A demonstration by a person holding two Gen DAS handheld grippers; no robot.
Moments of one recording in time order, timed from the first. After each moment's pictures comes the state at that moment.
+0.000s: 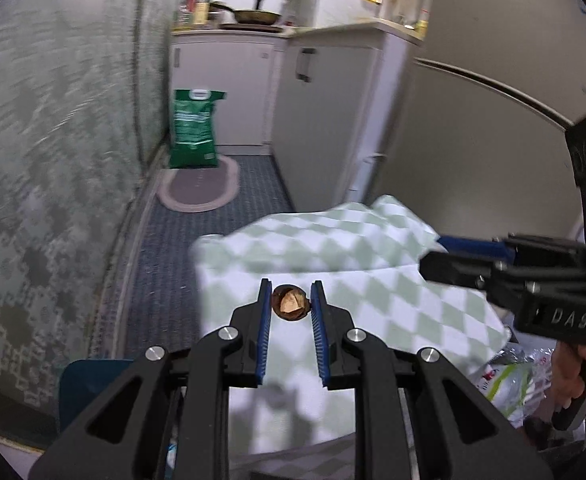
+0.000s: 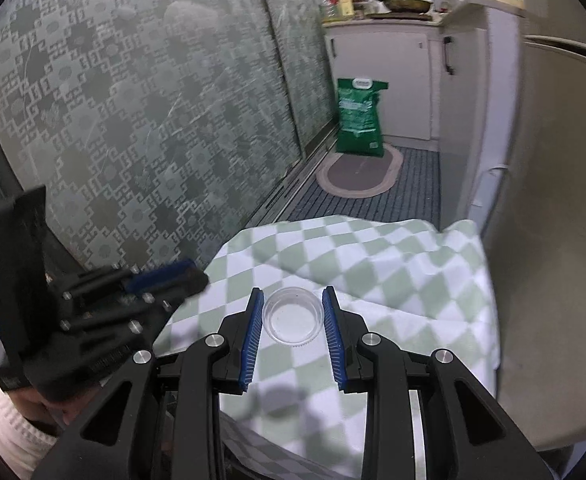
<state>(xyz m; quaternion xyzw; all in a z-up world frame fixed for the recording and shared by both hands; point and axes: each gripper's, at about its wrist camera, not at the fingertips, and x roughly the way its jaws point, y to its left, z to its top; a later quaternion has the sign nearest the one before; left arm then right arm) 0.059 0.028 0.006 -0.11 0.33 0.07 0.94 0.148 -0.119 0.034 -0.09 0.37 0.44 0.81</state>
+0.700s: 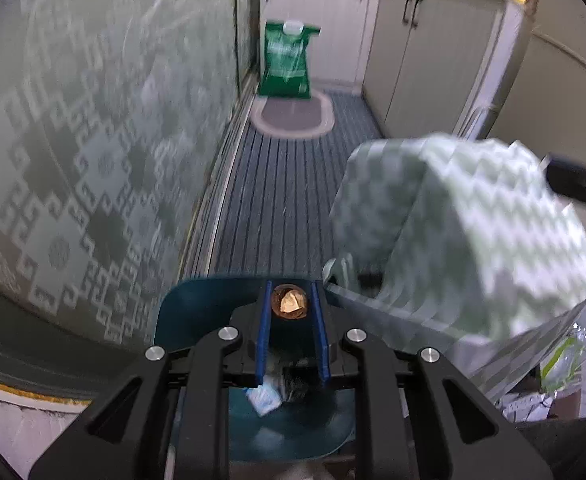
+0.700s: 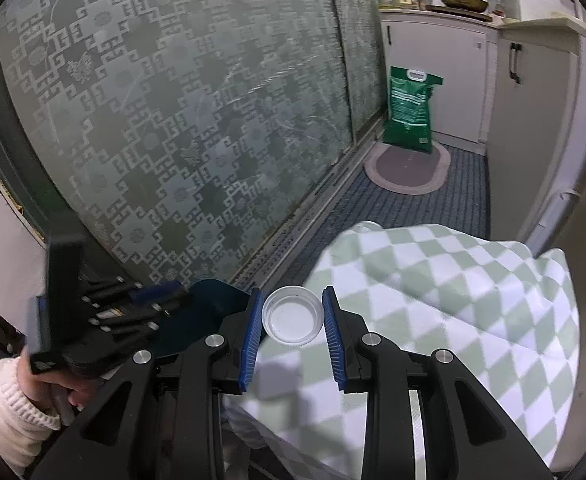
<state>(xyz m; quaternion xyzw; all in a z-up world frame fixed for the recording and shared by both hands) -0.009 0.144 -0.062 -0.13 0.45 0.17 0.87 0.105 -0.020 0.026 -0.13 0.38 0.49 0.77</state>
